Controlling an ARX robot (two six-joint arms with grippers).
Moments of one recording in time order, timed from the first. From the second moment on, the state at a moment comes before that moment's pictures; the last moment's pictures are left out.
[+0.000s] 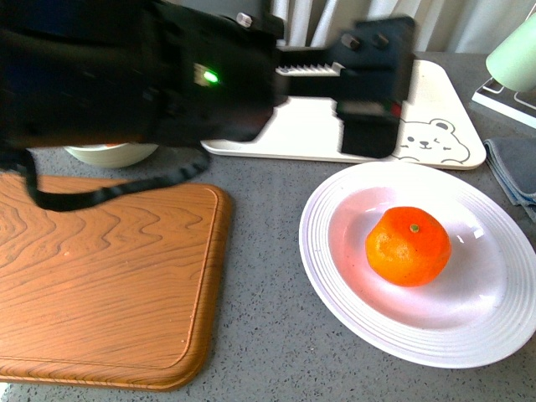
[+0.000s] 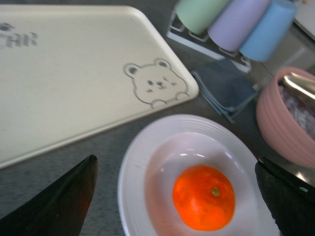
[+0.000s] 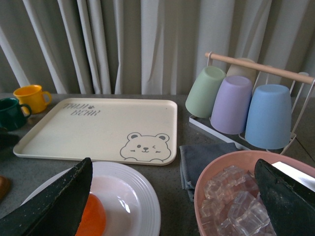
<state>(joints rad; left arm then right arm) -0.57 1.79 0.81 0.62 0.29 -0.26 0.00 0.01 0.02 0.00 0.00 0.00</state>
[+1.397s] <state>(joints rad) 0.00 0.52 0.02 0.51 0.00 -0.01 0.00 0.00 0.02 0.00 0.00 0.00</state>
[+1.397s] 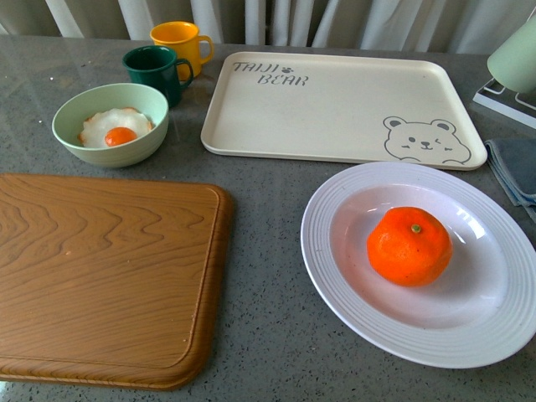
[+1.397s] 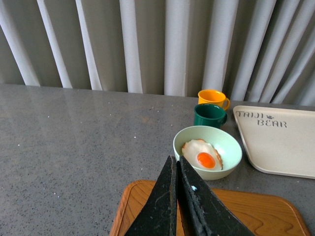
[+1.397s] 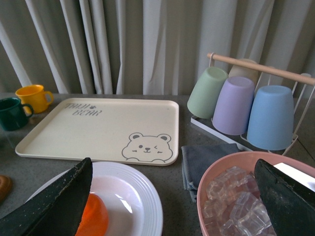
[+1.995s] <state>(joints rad) 0.00 0.25 0.01 0.25 0.00 -0.01 0.00 0.00 0.02 0.00 0.00 0.00</state>
